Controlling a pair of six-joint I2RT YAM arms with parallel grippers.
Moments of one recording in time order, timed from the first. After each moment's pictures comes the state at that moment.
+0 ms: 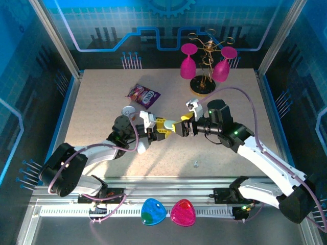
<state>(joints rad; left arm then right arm) -0.51 1.39 0.50 0.96 0.84 -0.12 0.60 1.07 0.93 -0.34 -0.44 0.25</state>
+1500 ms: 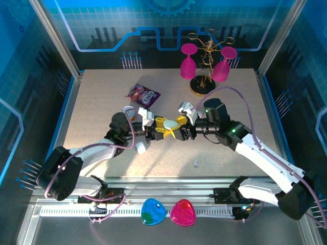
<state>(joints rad) -0.50 1.35 0.55 0.92 0.95 -0.20 0.63 1.11 0.98 -0.39 -0.54 -0.04</state>
